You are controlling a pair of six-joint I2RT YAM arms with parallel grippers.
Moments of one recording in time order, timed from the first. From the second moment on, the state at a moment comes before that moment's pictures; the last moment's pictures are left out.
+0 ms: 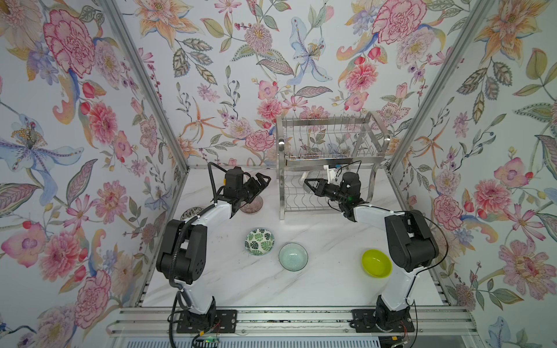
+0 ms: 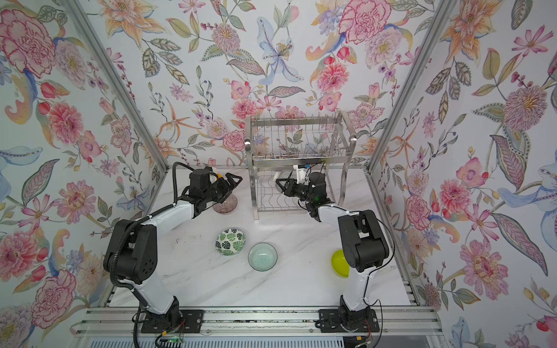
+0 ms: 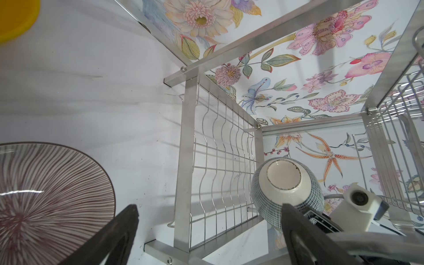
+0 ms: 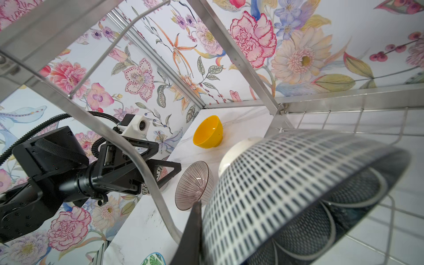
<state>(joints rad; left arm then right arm) -0.25 1.76 1.18 0.12 0.39 -0.93 0.30 1.90 1.13 0.66 -0.69 0.65</state>
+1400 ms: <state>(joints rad) -0.24 1.81 1.18 0.19 0.52 -0.92 0.30 2.55 2.04 0.32 -1.03 0.65</state>
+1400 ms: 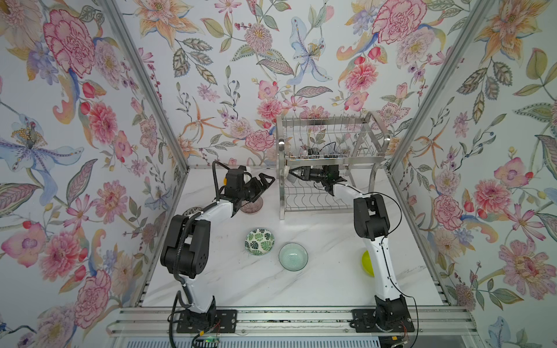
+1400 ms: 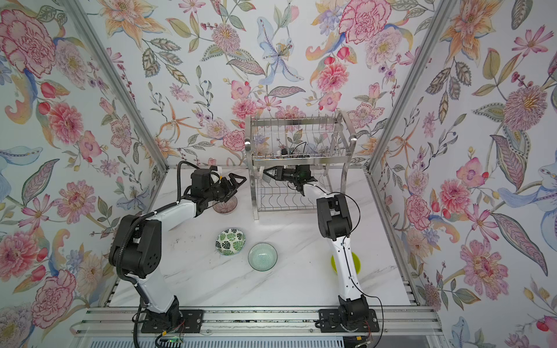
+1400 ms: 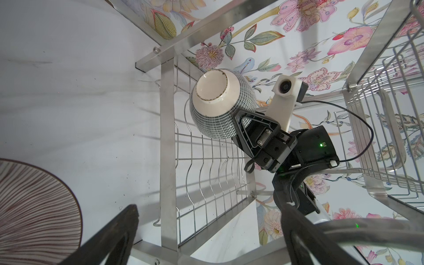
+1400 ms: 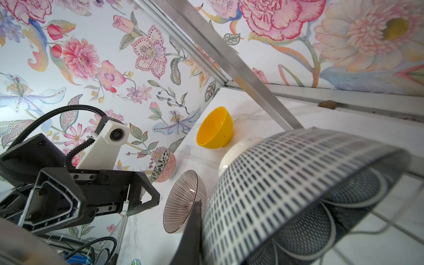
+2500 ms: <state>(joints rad) -0.24 1.82 1.18 0.19 0.52 -0.92 0.31 2.65 2.32 -0.20 -1.01 0.40</state>
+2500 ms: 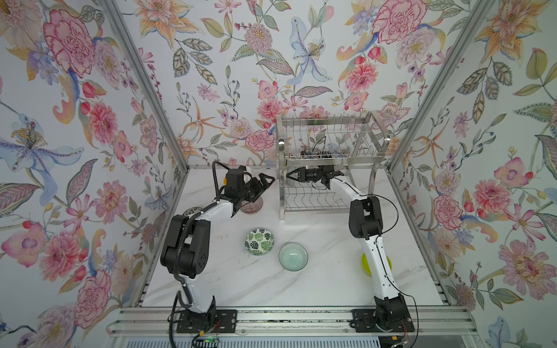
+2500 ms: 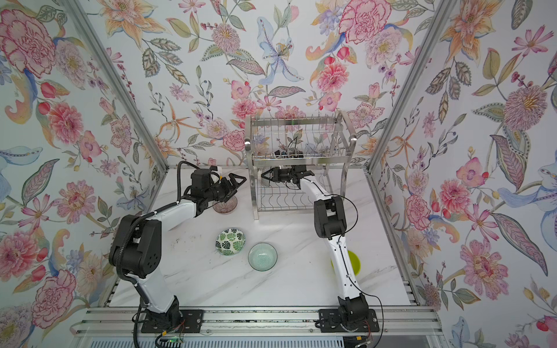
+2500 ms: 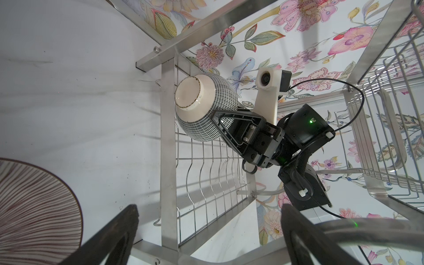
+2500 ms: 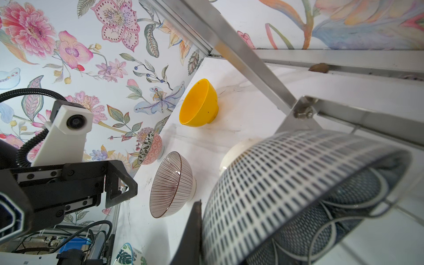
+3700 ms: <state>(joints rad) -0.24 1.82 1.18 0.19 0.52 -0.92 0.34 2.67 2.29 -0.09 -0.96 0.43</state>
